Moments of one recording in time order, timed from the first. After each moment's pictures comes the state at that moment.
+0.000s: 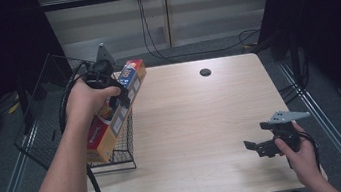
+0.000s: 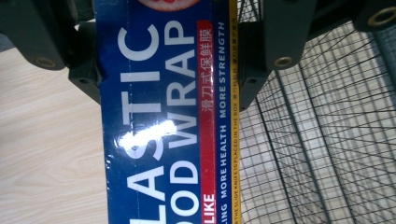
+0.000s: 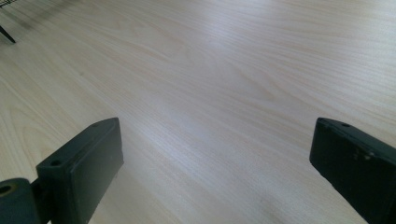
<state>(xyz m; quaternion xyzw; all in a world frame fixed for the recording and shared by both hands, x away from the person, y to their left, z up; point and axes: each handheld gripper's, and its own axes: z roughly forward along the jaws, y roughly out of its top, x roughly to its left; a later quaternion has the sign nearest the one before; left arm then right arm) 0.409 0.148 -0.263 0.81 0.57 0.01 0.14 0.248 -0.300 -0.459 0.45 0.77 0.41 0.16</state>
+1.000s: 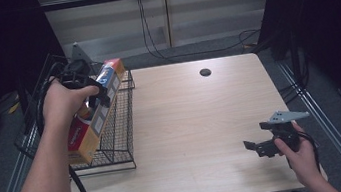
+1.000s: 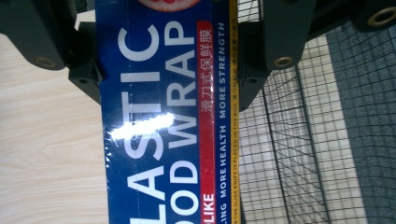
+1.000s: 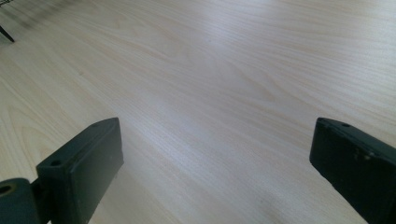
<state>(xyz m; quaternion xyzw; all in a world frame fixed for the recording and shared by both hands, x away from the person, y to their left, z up) 0.408 0.194 -0.251 0.78 0.61 0.03 0.14 0.248 -0.299 -0.459 0.45 0.77 0.41 0.16</state>
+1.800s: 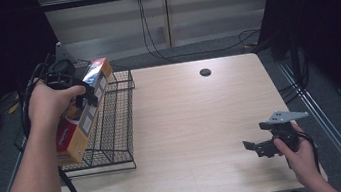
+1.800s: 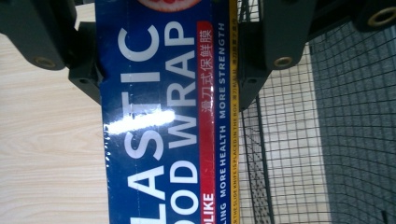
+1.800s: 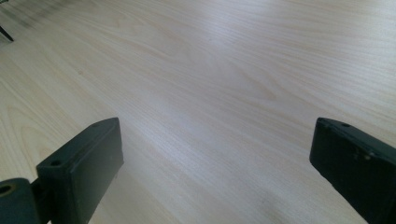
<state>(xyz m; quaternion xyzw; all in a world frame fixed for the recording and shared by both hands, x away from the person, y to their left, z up) 0.408 0.222 -0.245 0.76 0.64 0.03 0.14 0.249 -0.298 -0.461 0.45 0.78 0.41 0.16</state>
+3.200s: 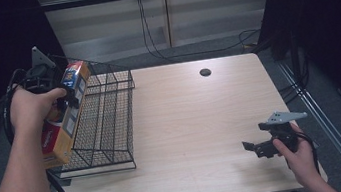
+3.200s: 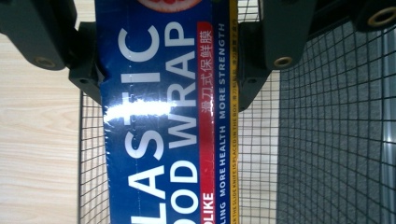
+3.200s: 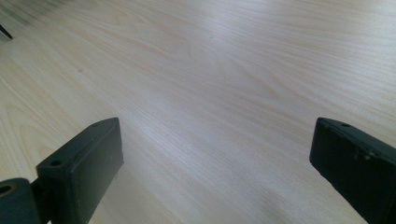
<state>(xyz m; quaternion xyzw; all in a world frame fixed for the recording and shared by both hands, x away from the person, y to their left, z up) 0.411 0.266 -0.249 0.71 0.68 0.06 0.13 0.249 -0.296 -0.462 0.45 0.78 0.41 0.16</state>
